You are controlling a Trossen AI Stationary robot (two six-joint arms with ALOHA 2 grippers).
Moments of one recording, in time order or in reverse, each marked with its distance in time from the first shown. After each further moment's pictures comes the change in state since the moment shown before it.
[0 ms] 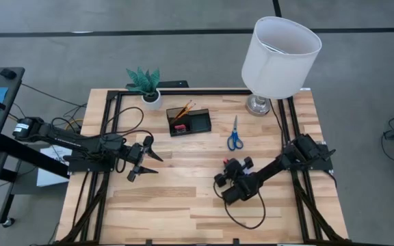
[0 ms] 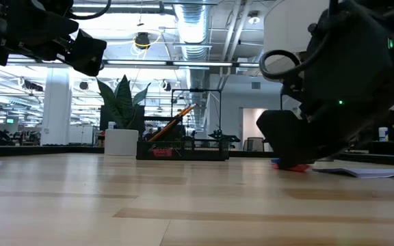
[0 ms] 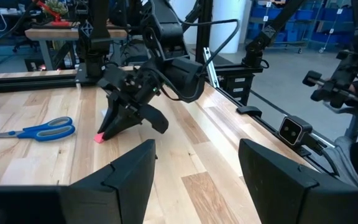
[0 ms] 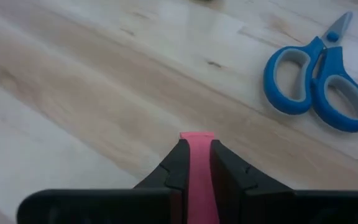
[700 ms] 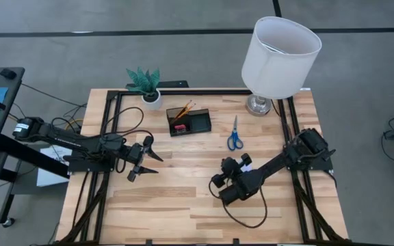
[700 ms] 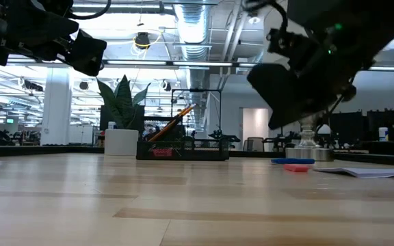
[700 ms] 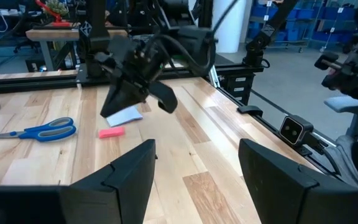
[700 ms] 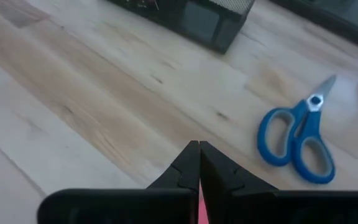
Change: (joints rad) left arm 0.000 0.000 0.000 -0.001 -0.003 0.006; right arm -0.041 -0.107 0.123 -0.158 0.057 -0.190
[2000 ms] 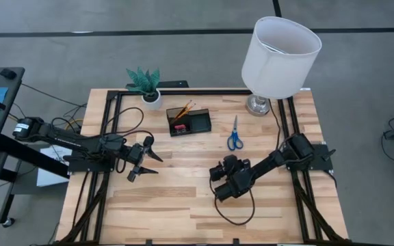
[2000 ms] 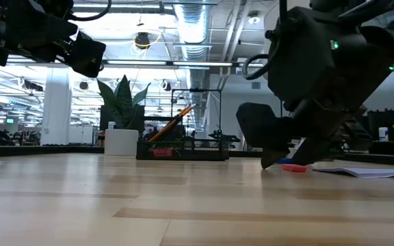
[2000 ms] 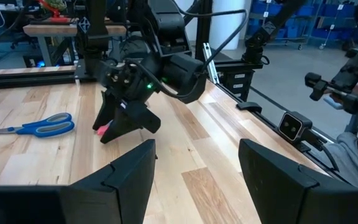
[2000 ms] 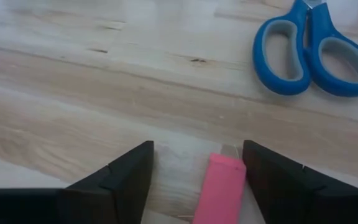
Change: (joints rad) left arm 0.000 0.000 0.000 -0.015 0.004 -0.002; right arm -0.054 0.154 0.003 0.038 -0.115 0.437
